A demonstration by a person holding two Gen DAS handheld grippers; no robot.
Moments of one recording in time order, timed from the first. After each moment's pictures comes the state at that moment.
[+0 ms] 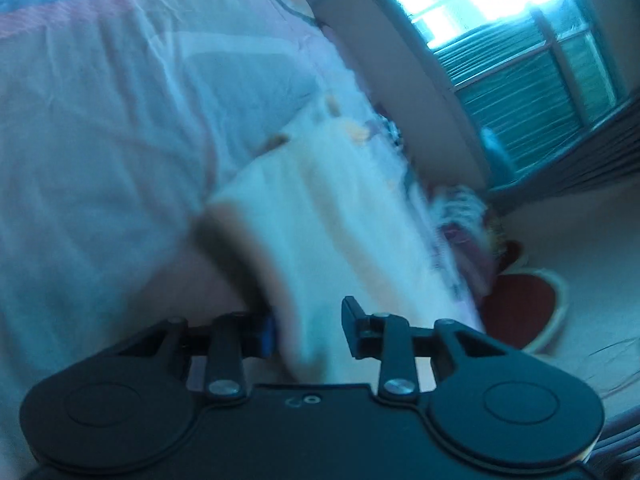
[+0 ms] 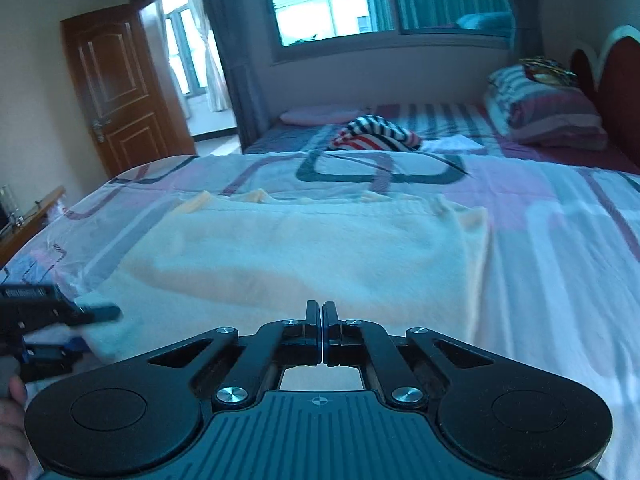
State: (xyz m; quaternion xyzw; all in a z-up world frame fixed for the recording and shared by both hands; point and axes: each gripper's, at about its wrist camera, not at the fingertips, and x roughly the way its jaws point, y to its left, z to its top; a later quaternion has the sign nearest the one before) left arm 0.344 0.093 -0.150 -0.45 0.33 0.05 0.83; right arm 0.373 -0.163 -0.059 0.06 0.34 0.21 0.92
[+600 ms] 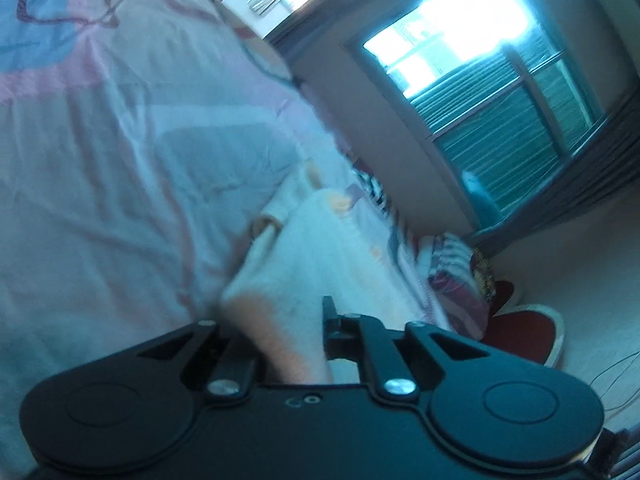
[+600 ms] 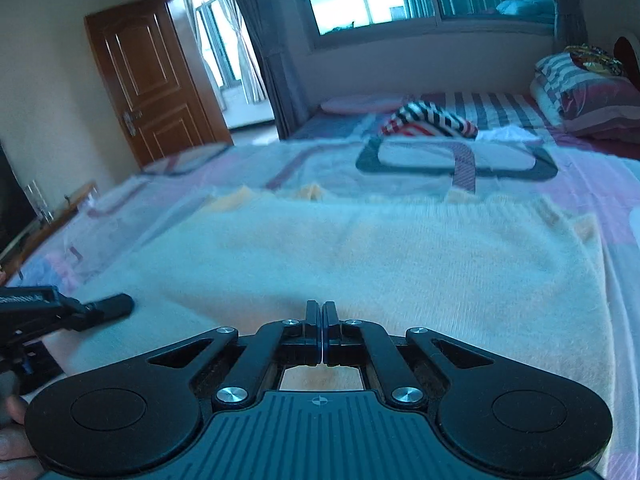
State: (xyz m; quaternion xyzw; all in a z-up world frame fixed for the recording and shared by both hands) left arm 0.362 0.111 -0.148 -0.45 0.26 0.07 0.85; right arm 0.426 -0.107 -0.096 0.07 0.36 0.25 0.89
